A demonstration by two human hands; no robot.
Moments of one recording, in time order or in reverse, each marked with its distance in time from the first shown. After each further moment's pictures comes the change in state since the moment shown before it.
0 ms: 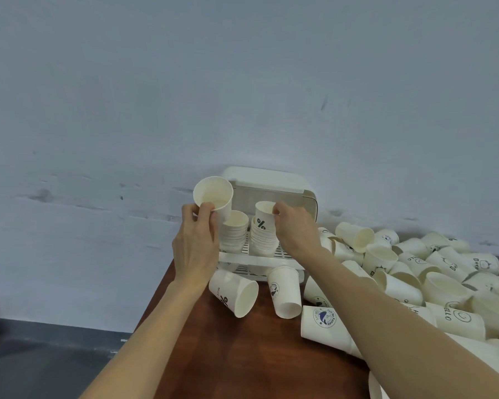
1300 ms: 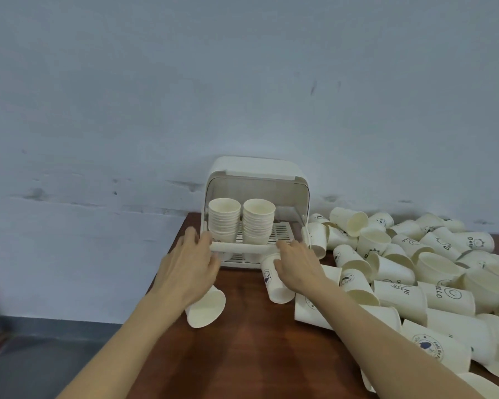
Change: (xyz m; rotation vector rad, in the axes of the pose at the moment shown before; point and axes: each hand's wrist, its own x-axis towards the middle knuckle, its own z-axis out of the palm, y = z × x) left_hand -0.035 0.004 -0.035 0.293 -0.574 0.087; right_hand -0.072 0.041 0.041 -0.101 -0.277 -0.009
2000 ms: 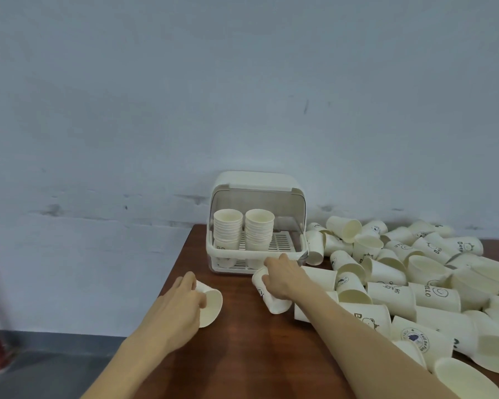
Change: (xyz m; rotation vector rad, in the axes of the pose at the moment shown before) left_hand -0.064 -0.021 -0.010 0.131 -0.310 0.043; right_hand -0.018 -0.032 -0.013 0.029 -0.233 0.027
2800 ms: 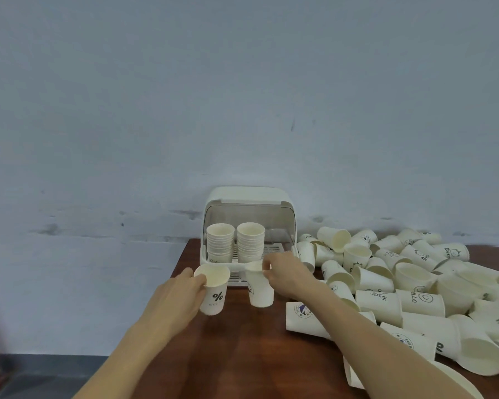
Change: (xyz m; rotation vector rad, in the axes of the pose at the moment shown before) left_hand 0.024 0.013 -0.028 0.062 0.133 0.038; right_hand -0.015 0.015 -0.044 0.142 0.152 -0.084
